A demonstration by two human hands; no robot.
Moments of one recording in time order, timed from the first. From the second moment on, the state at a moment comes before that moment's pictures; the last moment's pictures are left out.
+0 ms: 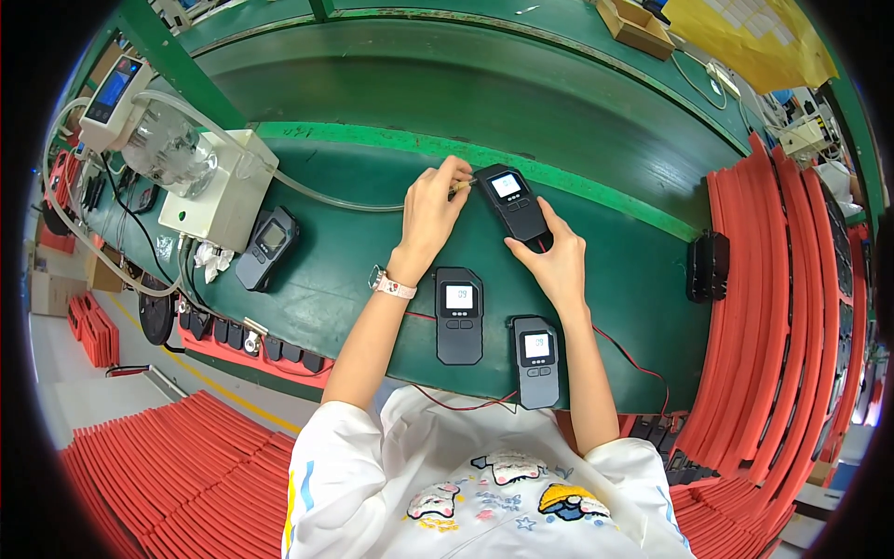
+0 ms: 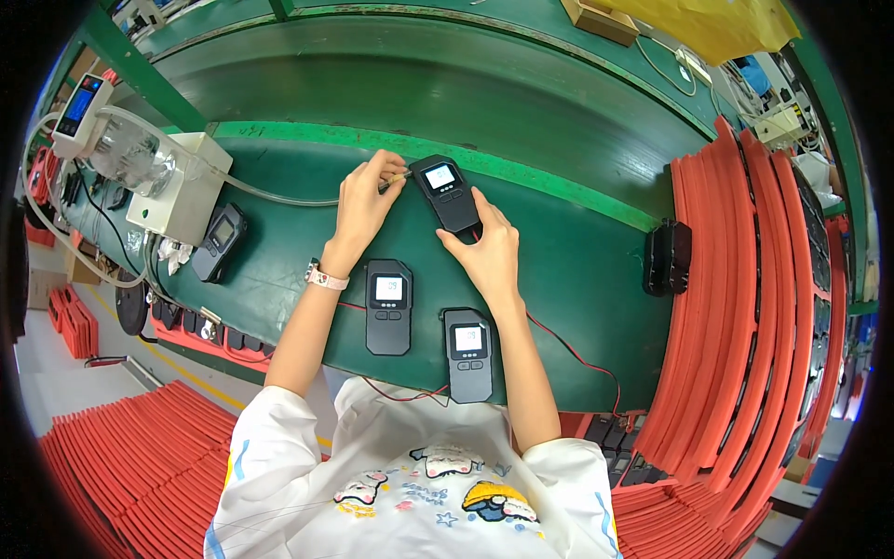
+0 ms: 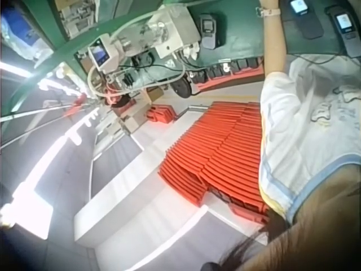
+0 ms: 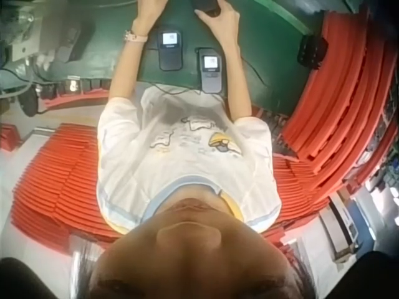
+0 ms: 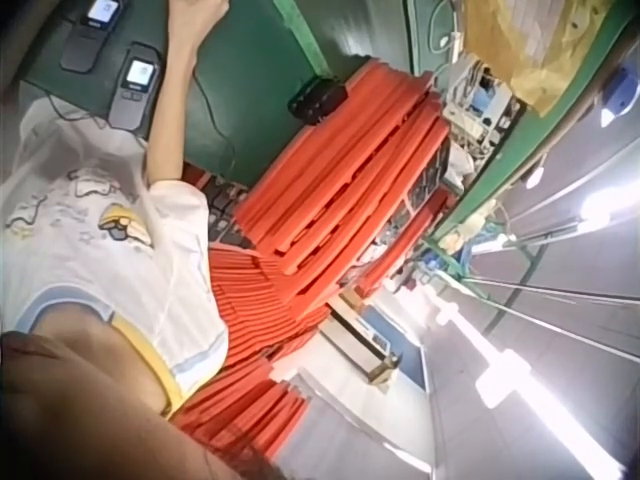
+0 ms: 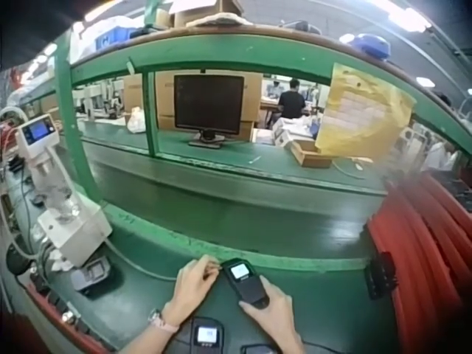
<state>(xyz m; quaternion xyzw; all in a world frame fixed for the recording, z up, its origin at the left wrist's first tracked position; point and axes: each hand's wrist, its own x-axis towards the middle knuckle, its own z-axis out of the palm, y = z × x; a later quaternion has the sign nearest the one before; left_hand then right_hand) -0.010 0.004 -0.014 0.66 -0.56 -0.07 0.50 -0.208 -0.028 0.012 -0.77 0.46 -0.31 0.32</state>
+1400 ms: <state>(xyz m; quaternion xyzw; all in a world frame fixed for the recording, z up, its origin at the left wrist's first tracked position) -0.007 0.029 0.026 0.57 -0.64 -0.27 0.43 -0.203 0.018 0.013 -0.77 0.52 -0.29 0.22</state>
